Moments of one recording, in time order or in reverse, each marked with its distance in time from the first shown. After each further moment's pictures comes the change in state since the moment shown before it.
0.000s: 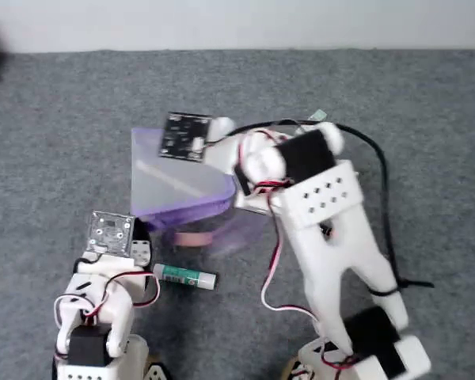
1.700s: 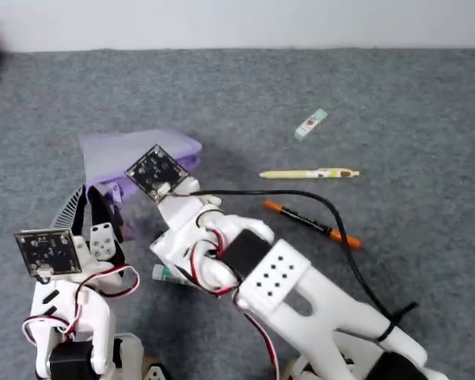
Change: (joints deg) left arm -7.2 0.0 -11.6 -10.6 7.9; right arm -26.5 -17.3 46.9 -48.6 -54.5
